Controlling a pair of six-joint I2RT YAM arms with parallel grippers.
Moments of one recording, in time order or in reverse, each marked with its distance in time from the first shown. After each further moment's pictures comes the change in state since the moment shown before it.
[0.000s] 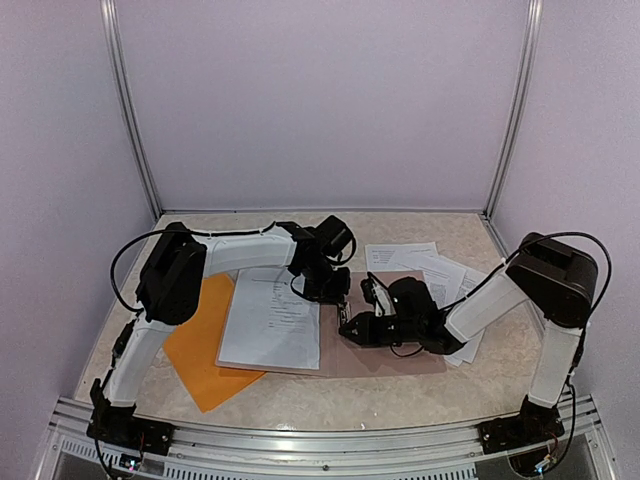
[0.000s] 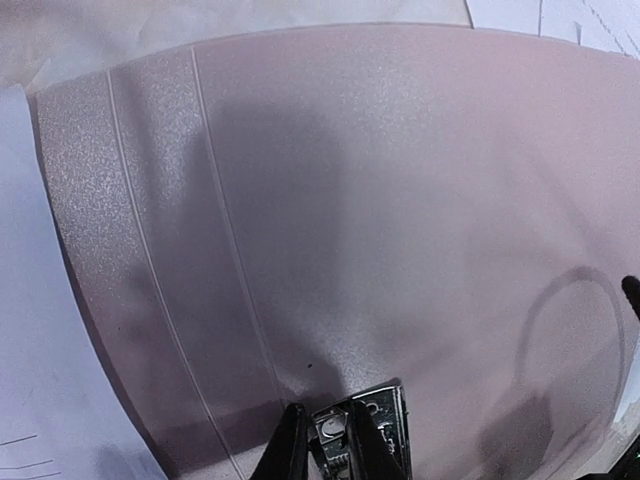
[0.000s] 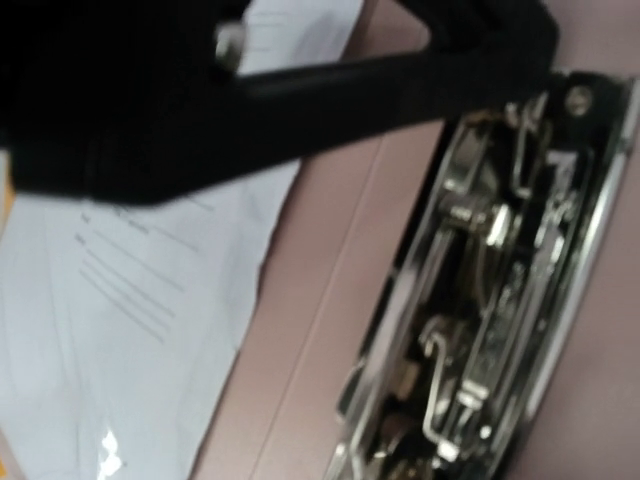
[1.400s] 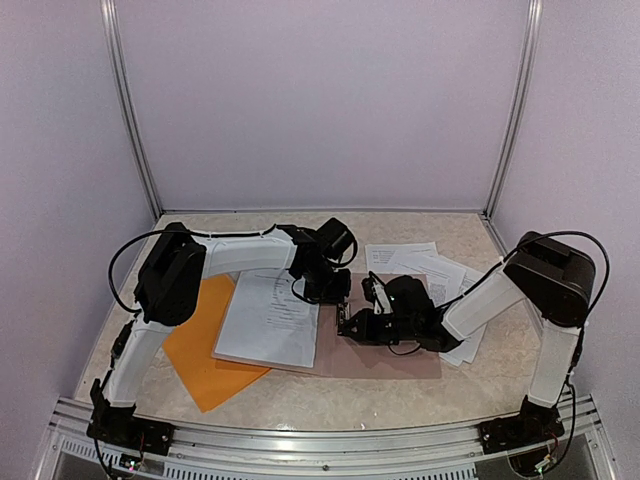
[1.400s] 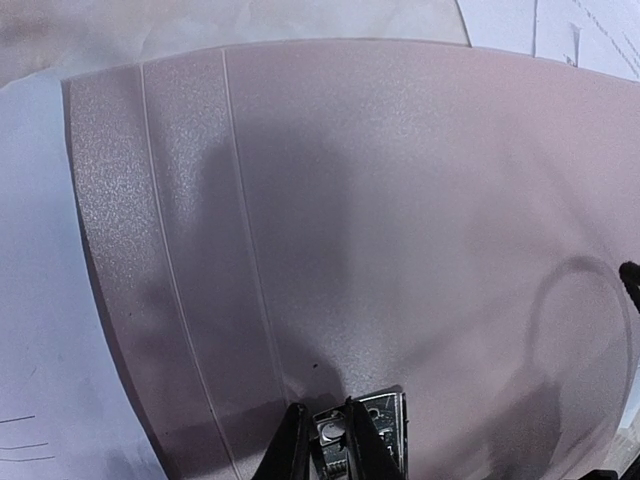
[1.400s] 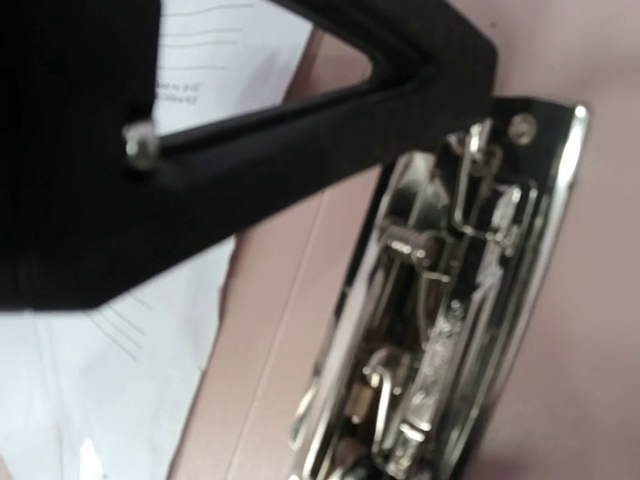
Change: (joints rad) left arm -0.013 -0.018 -0.040 0.039 -0.046 0.005; right arm 0.000 0.016 0.034 -0.041 0.042 0.062
